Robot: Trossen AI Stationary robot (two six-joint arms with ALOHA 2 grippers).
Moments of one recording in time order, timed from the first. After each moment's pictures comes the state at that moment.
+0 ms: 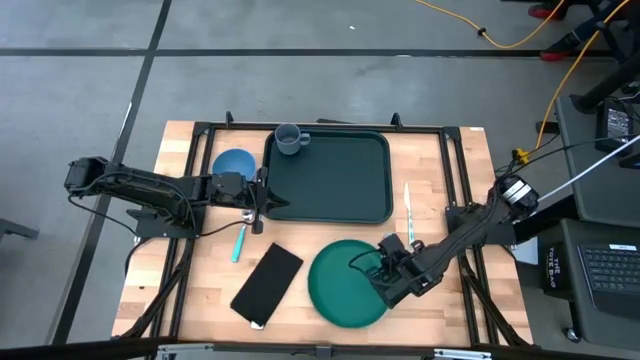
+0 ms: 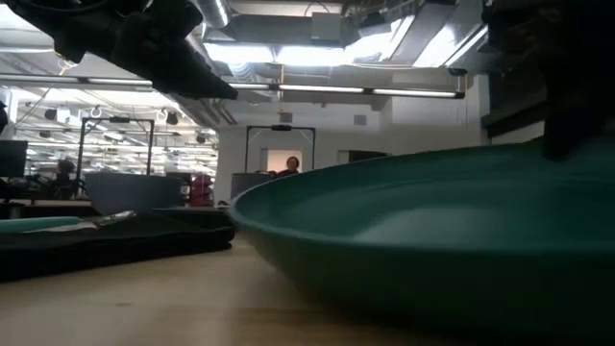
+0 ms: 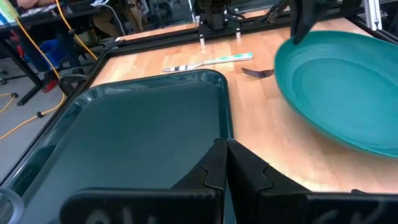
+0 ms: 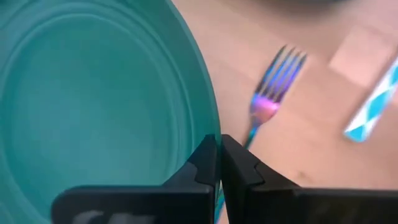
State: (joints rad) left arm 0.03 1.00 0.43 0.21 -0.05 0.14; right arm 0.64 1.71 1.20 -1.03 0.37 1.69
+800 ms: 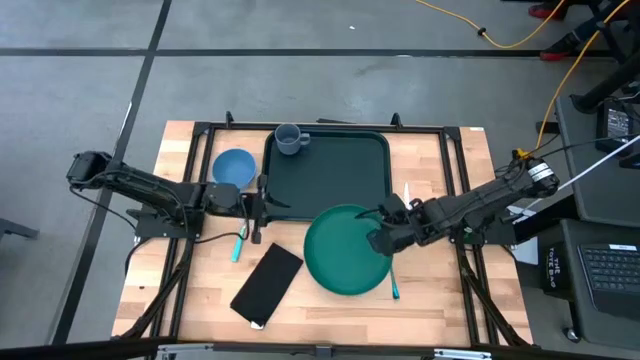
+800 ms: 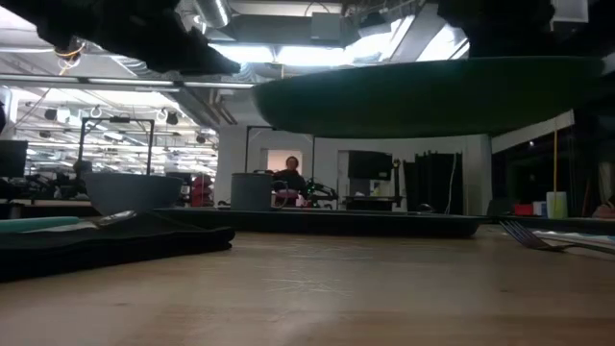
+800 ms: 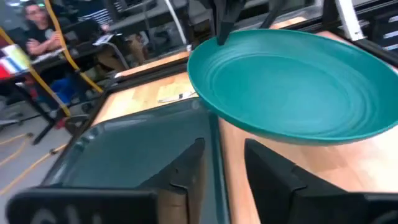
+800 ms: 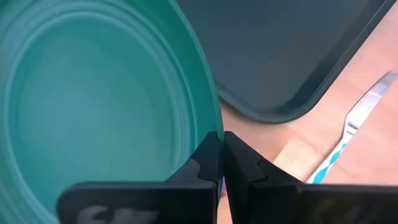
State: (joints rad) left arm -0.14 1.00 0.44 0.29 -0.20 0.22; right arm 0.38 1.46 1.20 -1.08 0.43 1.28
